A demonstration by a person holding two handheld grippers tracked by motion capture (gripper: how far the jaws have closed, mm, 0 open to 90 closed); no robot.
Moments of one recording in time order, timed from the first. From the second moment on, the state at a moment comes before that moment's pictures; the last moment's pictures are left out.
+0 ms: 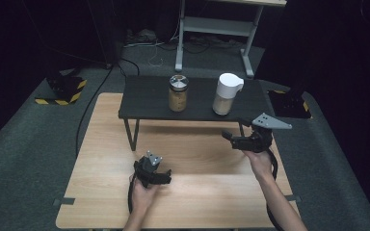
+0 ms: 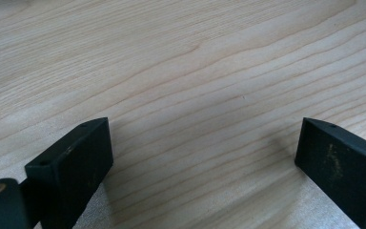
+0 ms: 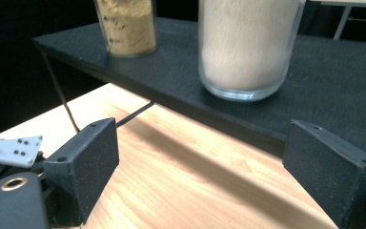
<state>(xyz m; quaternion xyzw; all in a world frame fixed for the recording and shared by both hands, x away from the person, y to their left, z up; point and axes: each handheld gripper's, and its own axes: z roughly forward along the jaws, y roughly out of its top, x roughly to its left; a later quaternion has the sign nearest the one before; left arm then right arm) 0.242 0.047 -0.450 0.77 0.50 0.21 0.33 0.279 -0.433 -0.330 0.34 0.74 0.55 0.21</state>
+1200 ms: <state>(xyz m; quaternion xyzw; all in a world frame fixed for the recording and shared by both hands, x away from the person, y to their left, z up) 0.242 0.046 -0.450 0.77 0.51 0.22 0.33 0.247 -0.433 -0.447 0.41 0.77 0.45 0.19</state>
